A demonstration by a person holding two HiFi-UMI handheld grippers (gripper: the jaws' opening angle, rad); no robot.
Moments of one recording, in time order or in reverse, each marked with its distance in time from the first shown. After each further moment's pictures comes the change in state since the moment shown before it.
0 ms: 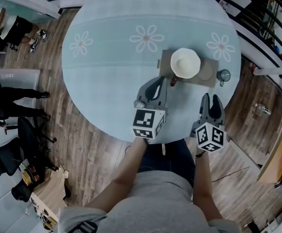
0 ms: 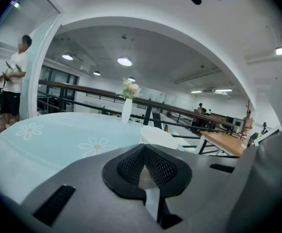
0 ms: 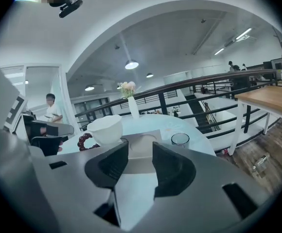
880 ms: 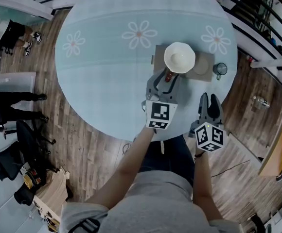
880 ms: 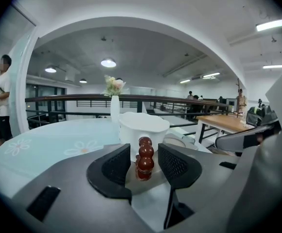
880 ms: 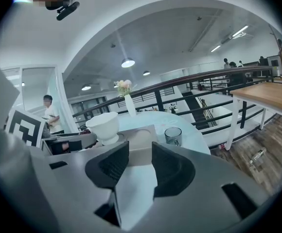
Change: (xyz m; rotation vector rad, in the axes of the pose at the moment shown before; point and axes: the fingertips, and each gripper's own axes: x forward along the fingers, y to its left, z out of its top) left arm 0.048 -0.034 -0.038 0.228 0.019 -0.032; right arm -0.013 -0.013 -0.013 0.035 0.029 -0.023
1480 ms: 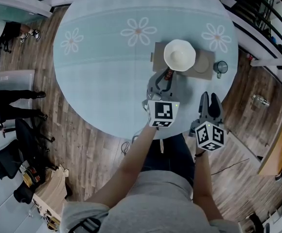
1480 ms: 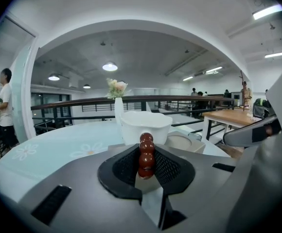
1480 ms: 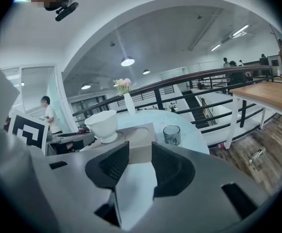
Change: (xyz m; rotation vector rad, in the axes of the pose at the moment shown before) left arm 0.002 0.002 -0.015 0.031 0.018 0.084; right arm -0.001 -0.006 -0.007 -0.001 0.017 -0.003
